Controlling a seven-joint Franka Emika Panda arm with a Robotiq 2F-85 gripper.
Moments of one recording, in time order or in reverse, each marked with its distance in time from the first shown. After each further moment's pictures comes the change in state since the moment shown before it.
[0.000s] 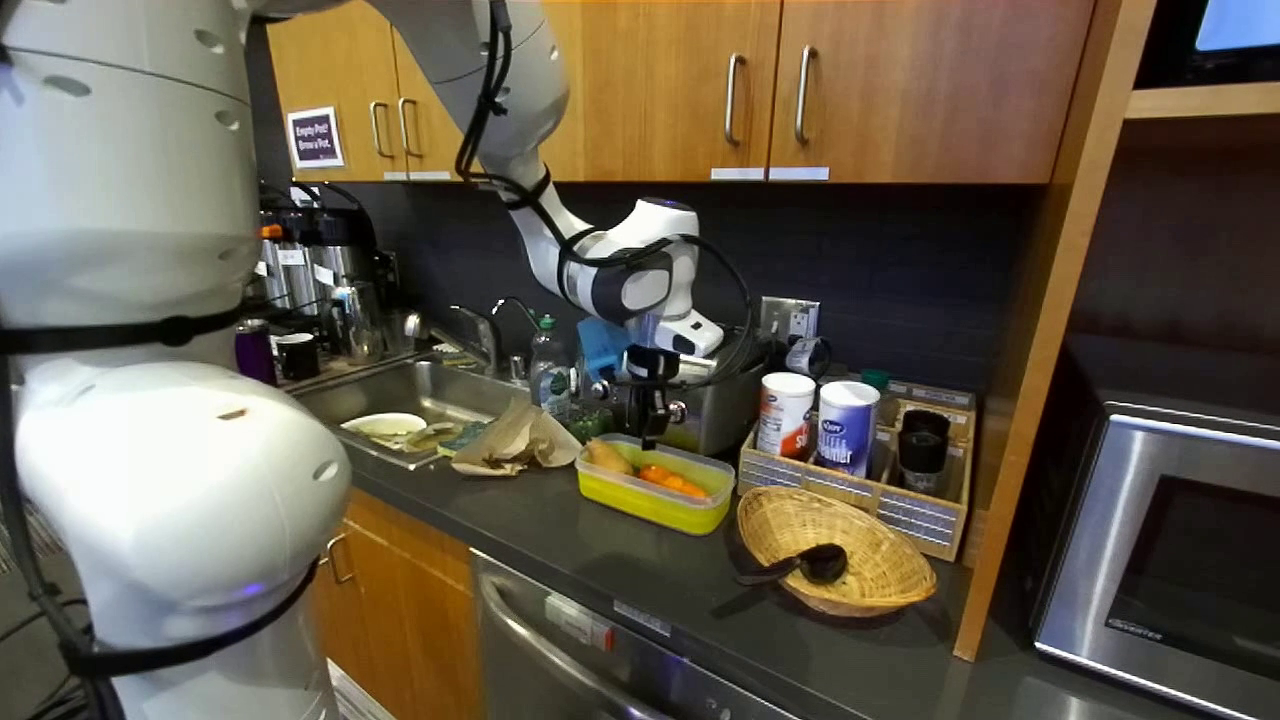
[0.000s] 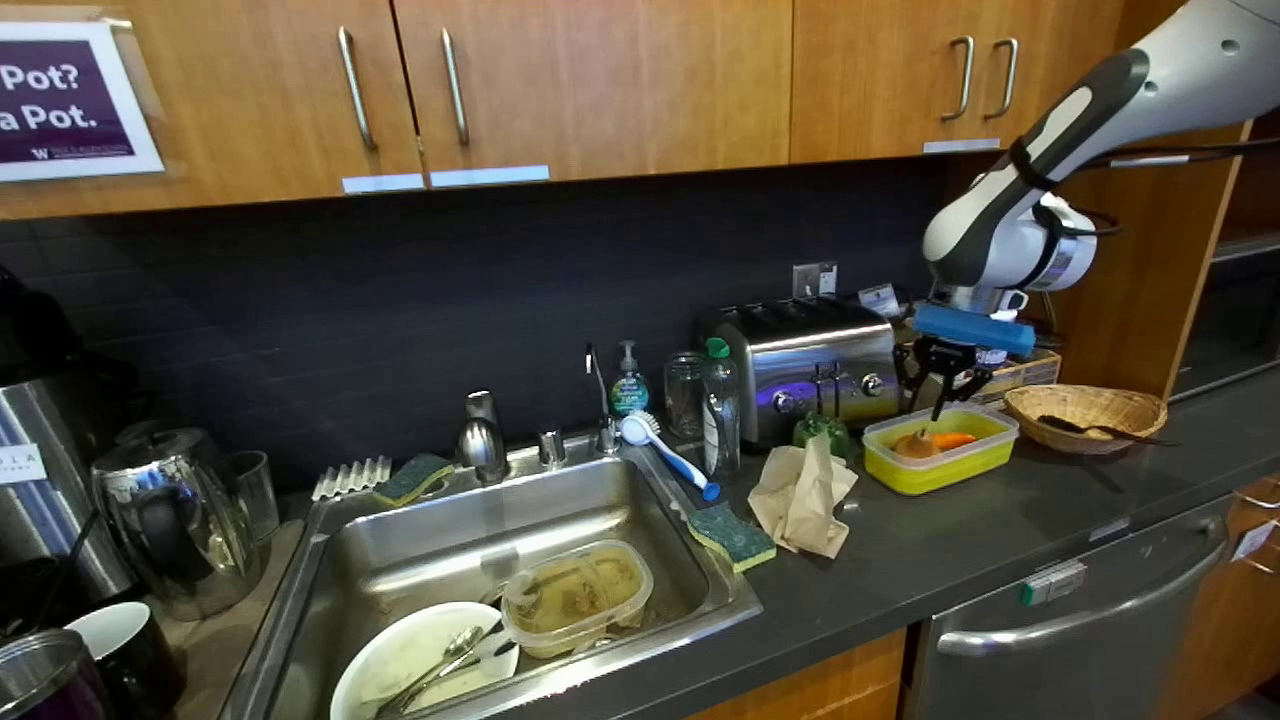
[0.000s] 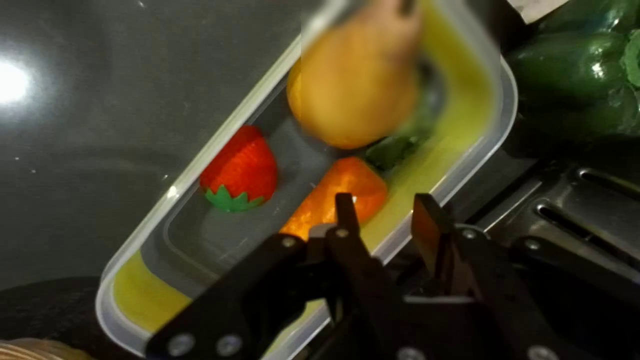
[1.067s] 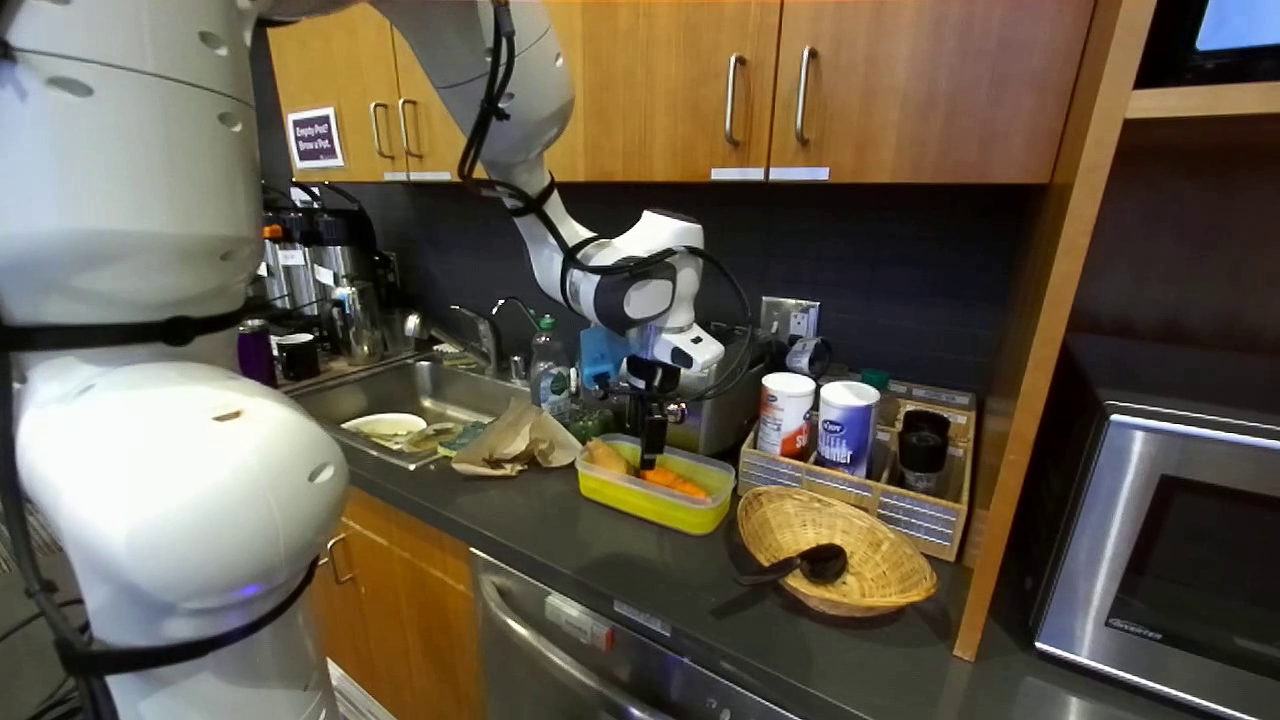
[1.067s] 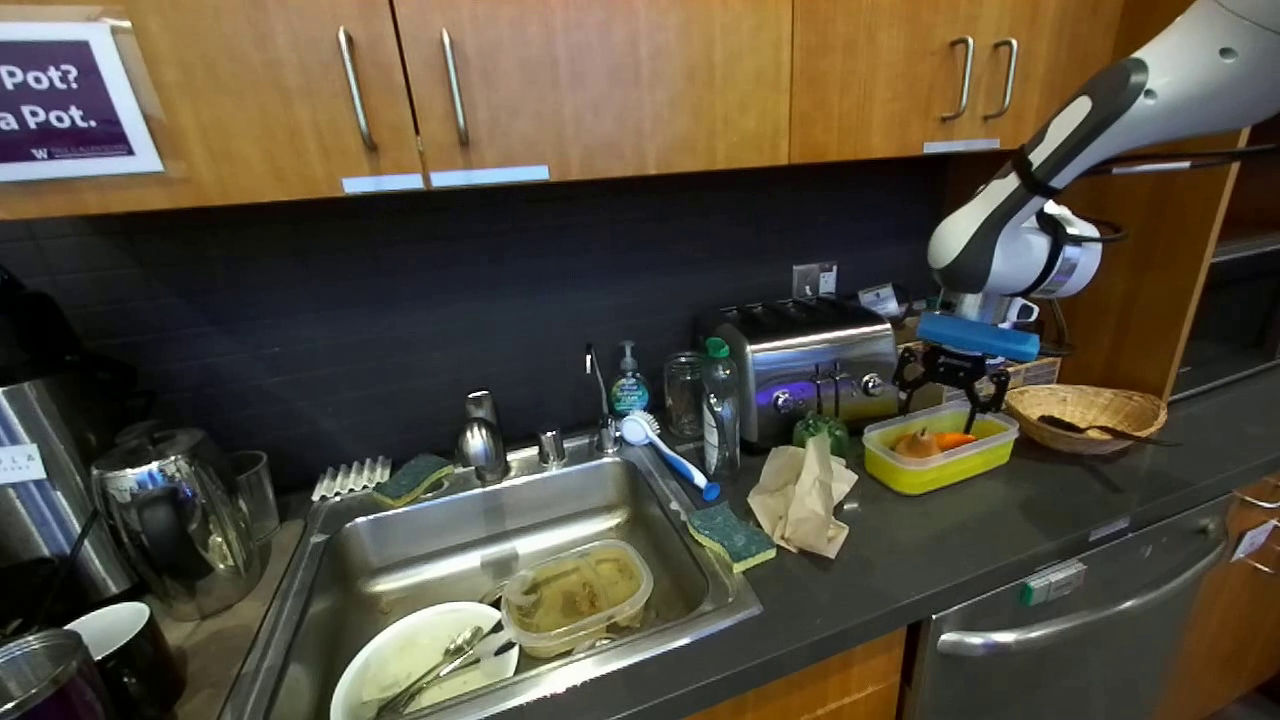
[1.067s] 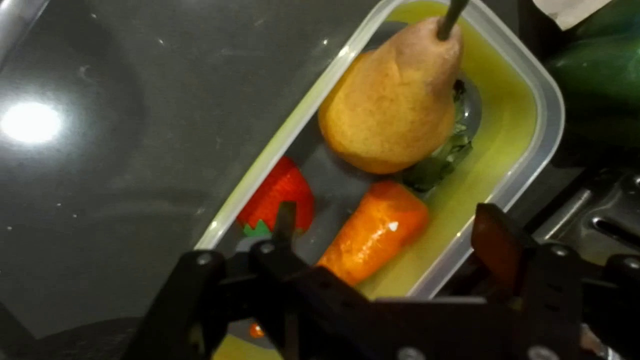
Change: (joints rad) arm -0.020 0.018 0.001 -0.010 0.000 -0.039 0.063
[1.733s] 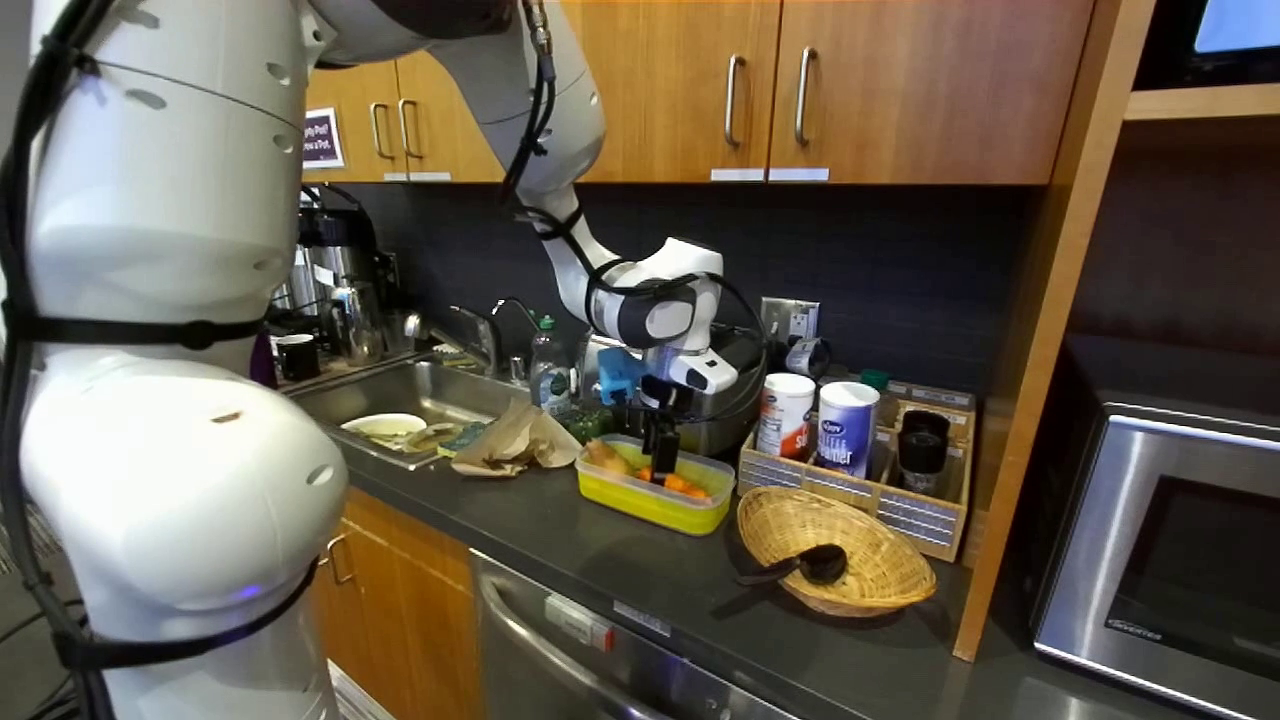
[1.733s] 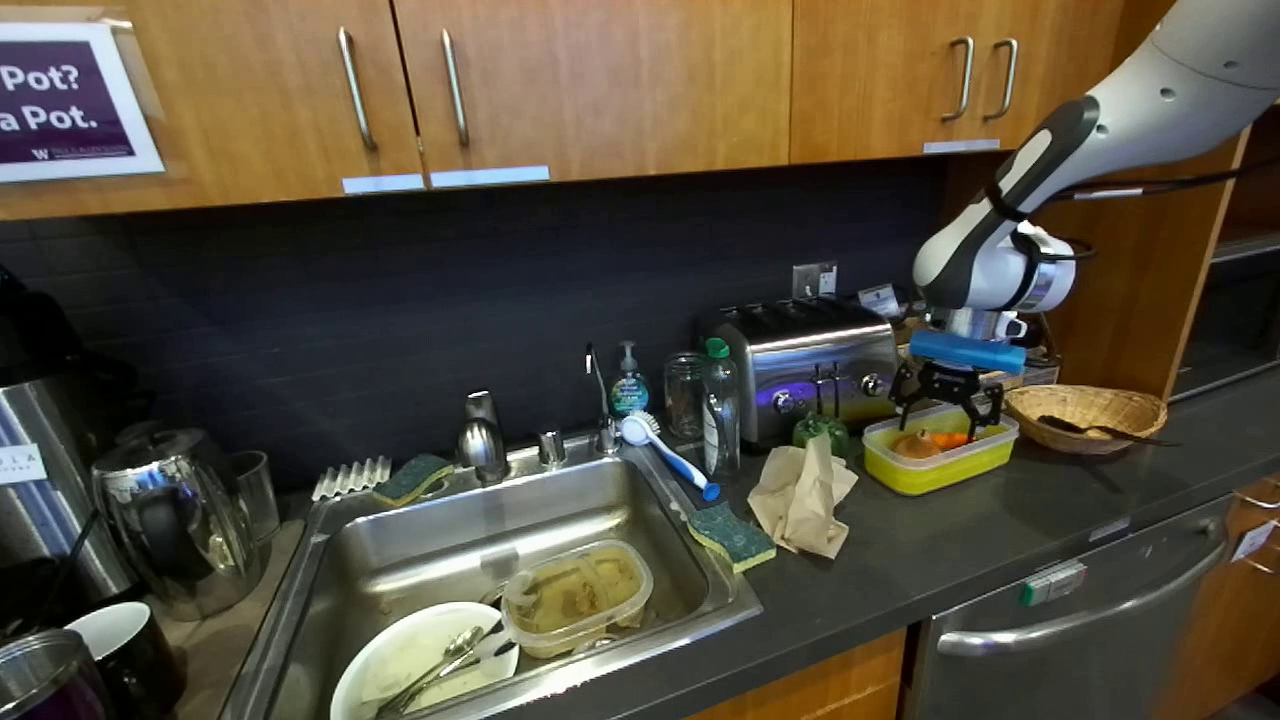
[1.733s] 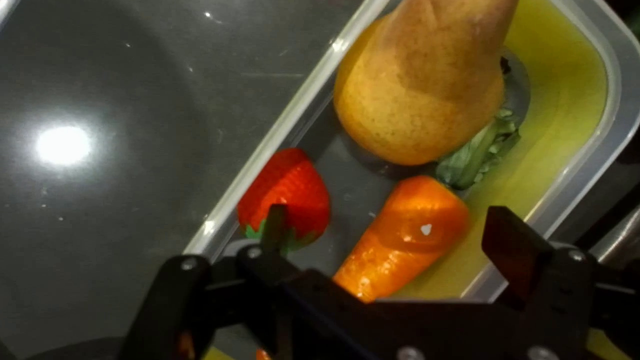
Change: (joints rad) arm -0.011 0.125 -0.013 0.098 0.000 -0.054 0.000
